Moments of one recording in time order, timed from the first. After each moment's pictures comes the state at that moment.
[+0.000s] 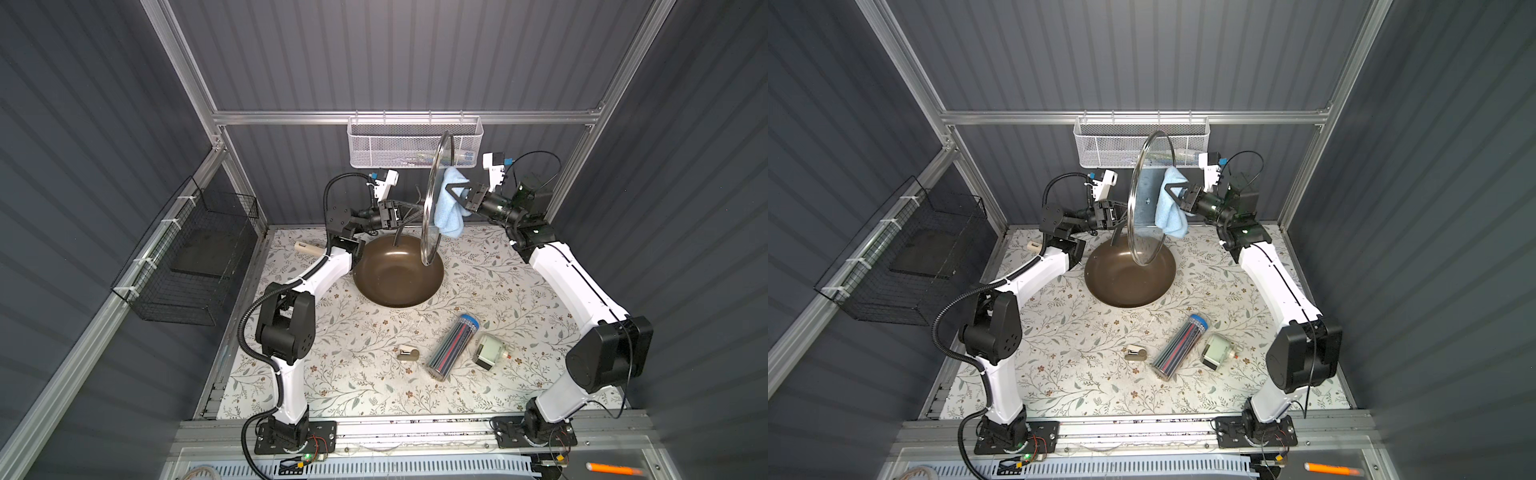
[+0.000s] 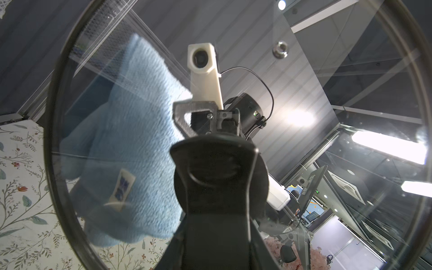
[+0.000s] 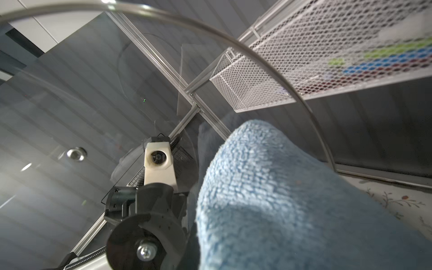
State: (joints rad) left arm -0.42 1.97 1.64 1.05 1.15 -1.44; right arm 0.23 1.63 1.57 0.10 -0.75 0.76
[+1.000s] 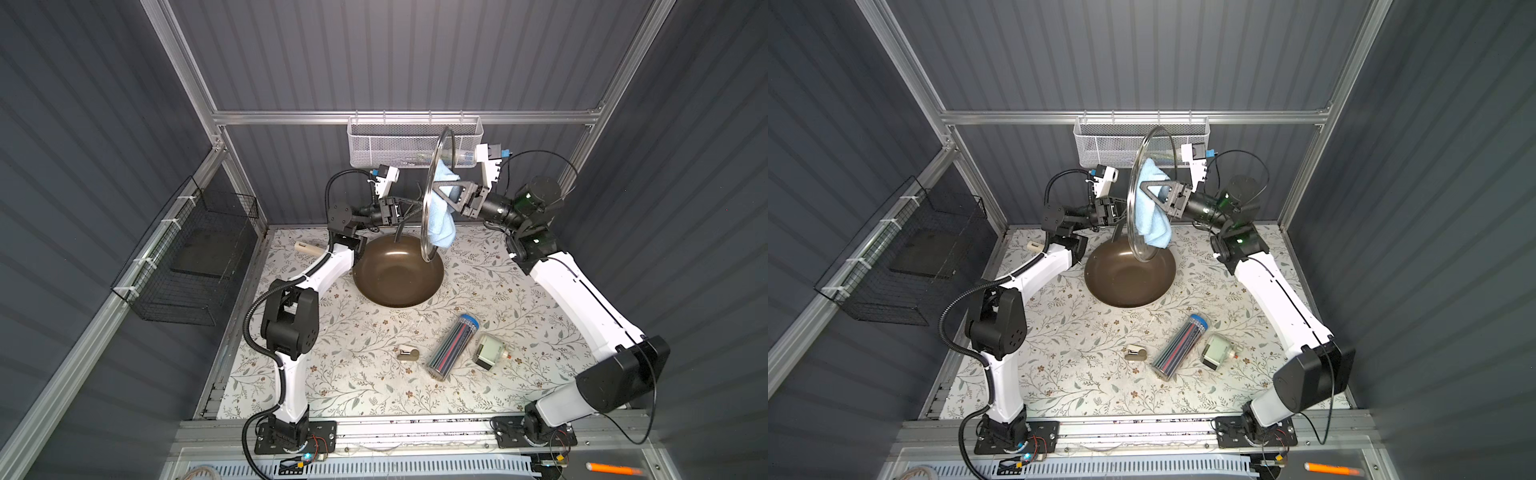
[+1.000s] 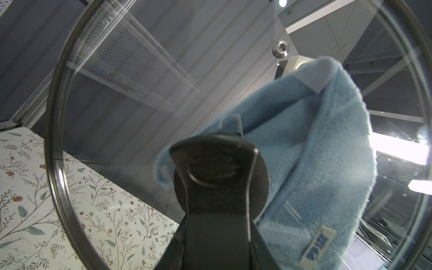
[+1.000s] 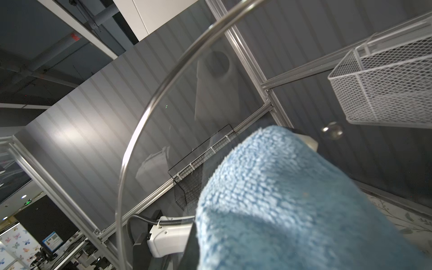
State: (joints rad) left arm -0.42 2.02 1.70 1.09 1.14 -1.48; right arm 0.35 1.56 1.62 0.30 -0.87 0.87
